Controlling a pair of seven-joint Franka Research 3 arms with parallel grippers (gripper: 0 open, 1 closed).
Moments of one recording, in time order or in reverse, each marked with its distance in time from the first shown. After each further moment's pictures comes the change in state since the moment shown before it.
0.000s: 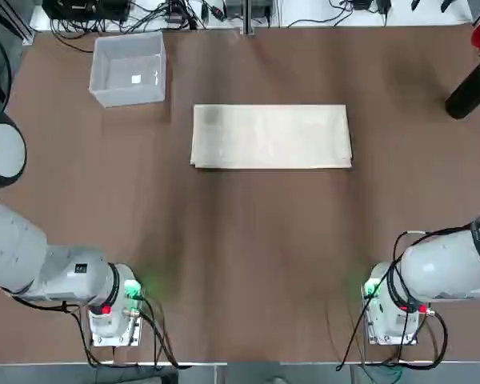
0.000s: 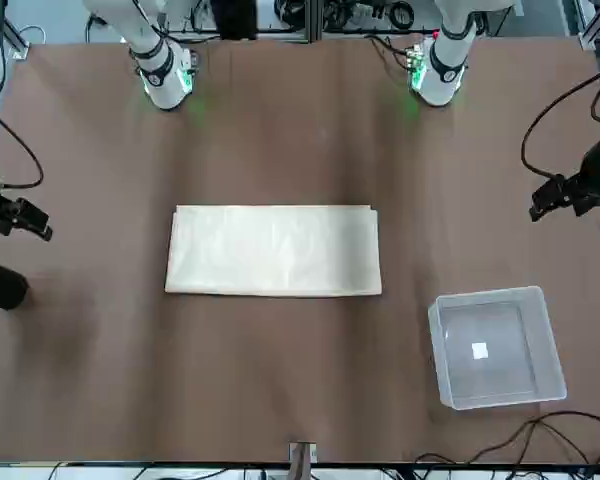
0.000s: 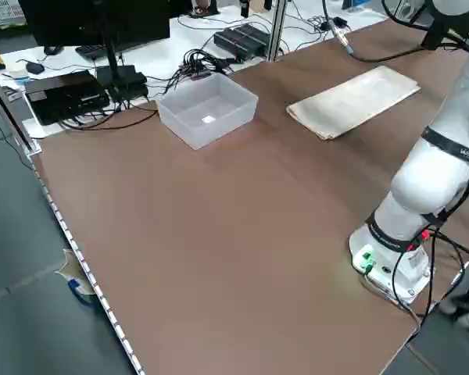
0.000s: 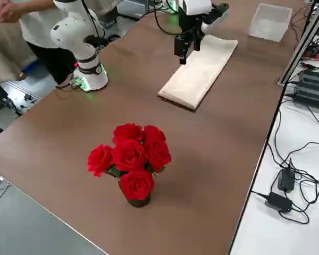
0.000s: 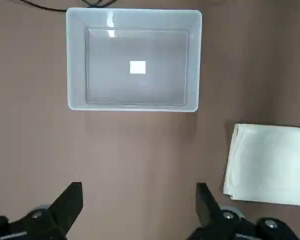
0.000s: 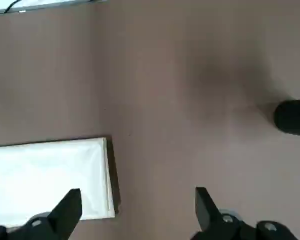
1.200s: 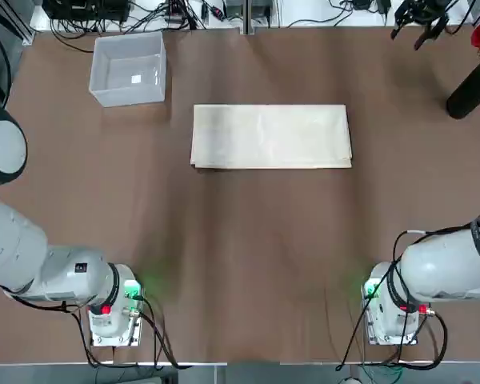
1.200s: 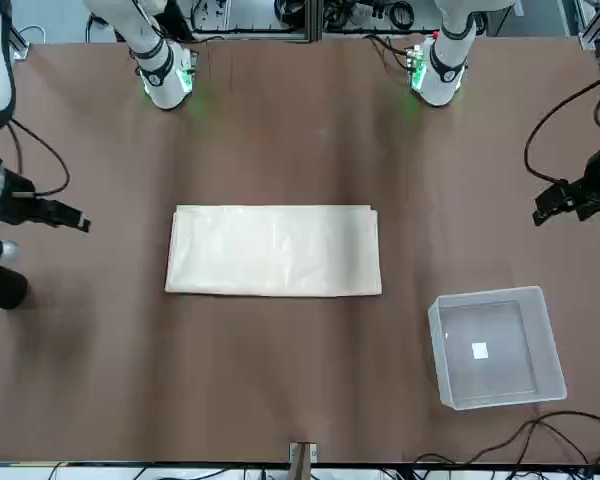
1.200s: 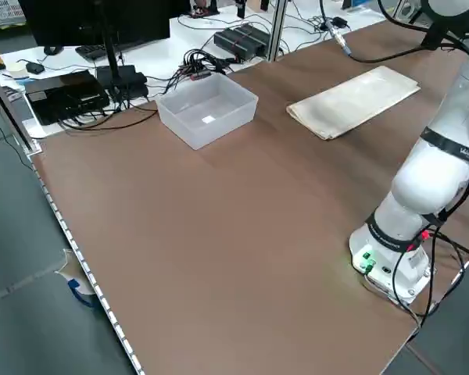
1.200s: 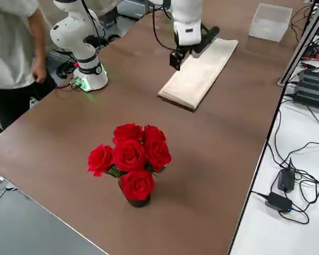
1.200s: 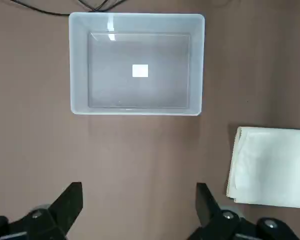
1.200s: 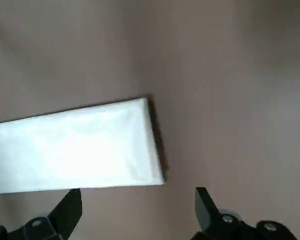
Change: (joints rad) left arm 0.015 0.016 0.002 0.017 0.000 0.008 0.021; right arm -0.036 0.006 -0.008 -0.200 0.311 -0.010 -0.001
